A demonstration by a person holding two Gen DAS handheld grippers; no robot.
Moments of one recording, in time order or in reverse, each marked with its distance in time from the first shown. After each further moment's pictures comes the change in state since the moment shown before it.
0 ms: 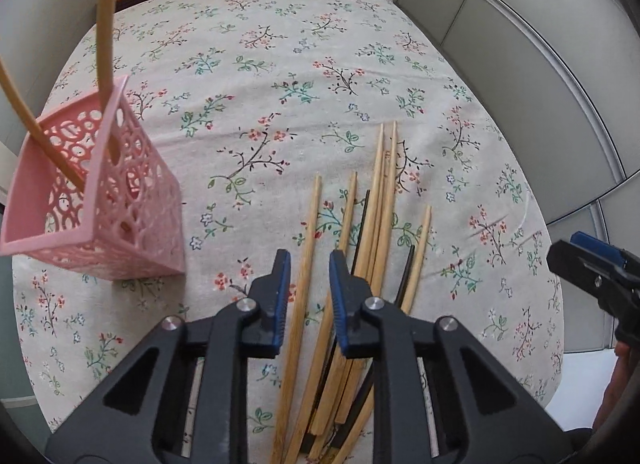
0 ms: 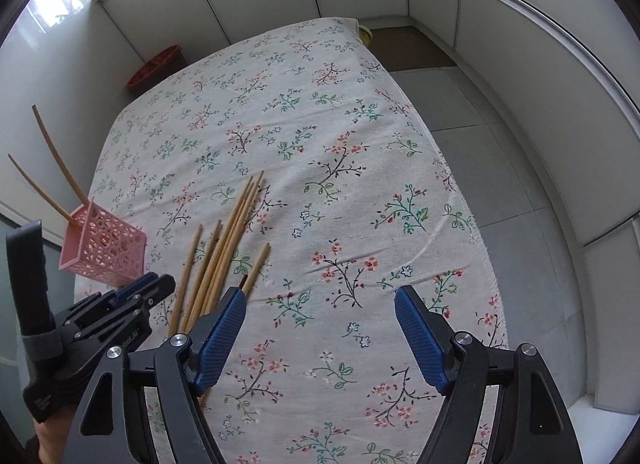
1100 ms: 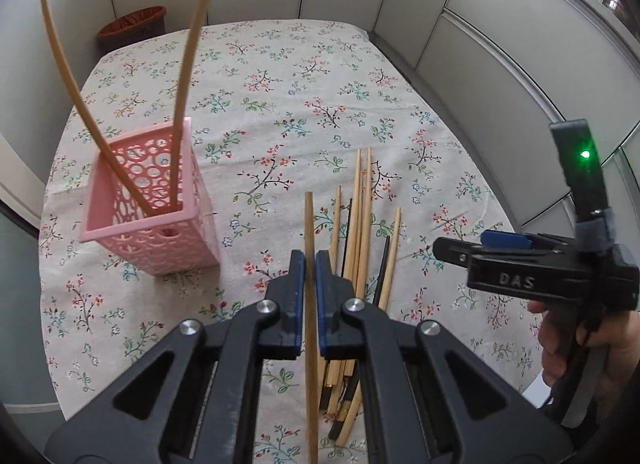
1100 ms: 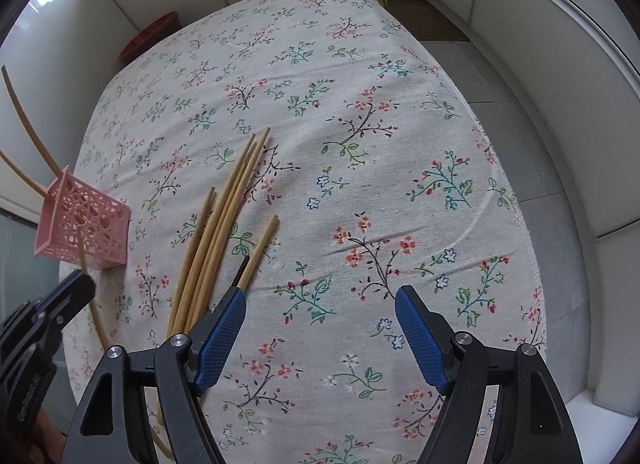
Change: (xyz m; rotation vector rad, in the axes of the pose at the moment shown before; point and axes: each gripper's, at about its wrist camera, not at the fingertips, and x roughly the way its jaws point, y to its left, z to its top) left arm -0.072 0.015 -0.020 0.049 -0.116 -0.065; right arm 0.046 0.022 -0.001 -0.026 0.104 -0.018
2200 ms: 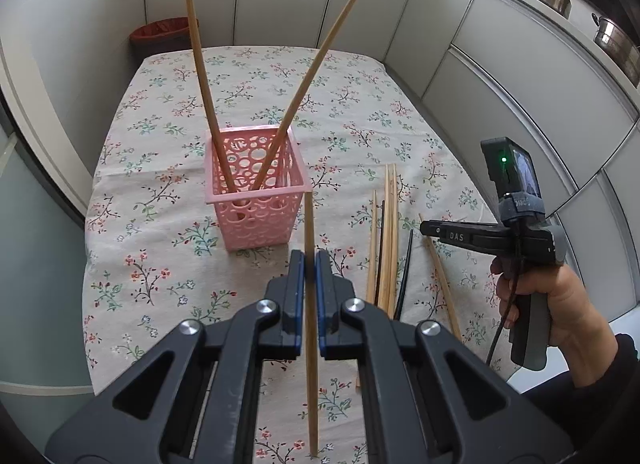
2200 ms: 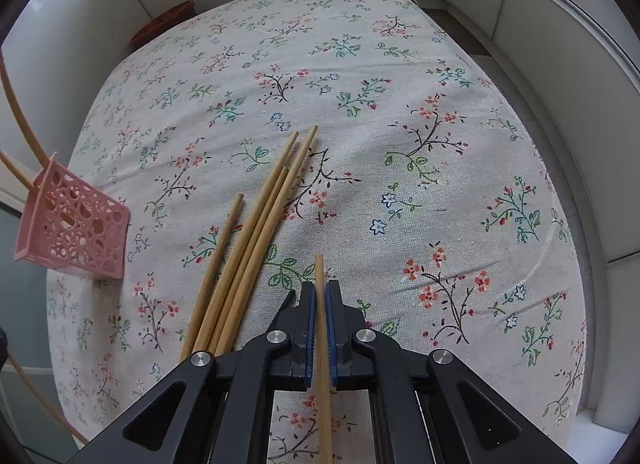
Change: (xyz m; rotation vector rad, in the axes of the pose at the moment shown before) left arm -0.056 0.064 -0.026 -0.061 -0.085 -0.018; right arm 0.032 0.038 0.014 -0.063 -0.025 -0.007
